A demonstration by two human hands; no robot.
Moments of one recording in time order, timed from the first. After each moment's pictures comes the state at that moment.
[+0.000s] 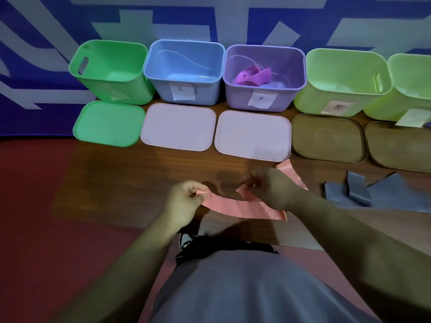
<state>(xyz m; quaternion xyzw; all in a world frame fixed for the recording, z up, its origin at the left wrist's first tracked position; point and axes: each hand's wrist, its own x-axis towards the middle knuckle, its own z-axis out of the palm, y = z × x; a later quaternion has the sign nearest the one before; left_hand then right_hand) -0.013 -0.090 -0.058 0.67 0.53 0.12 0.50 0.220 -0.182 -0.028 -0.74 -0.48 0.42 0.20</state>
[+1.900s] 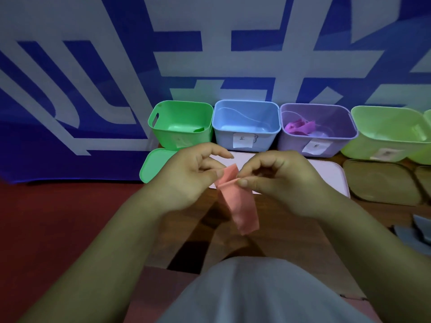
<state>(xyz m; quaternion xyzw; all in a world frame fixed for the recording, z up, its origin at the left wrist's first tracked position) -0.136 0.066 0.130 0.77 0.31 0.17 0.53 0.045 -0.054 0.135 -0.61 -0.56 0.35 0.44</state>
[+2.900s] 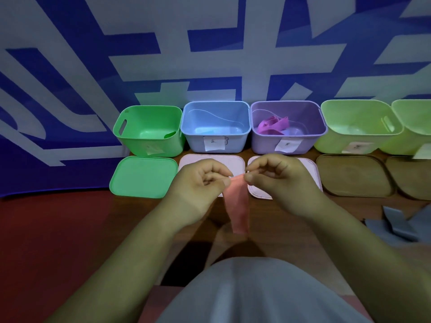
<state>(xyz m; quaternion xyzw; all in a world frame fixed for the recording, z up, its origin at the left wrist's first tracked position) -0.042 0.034 0.094 0.70 0.33 0.20 0.60 0.130 -0.077 0.087 -0.66 -0.42 0.33 0.53</state>
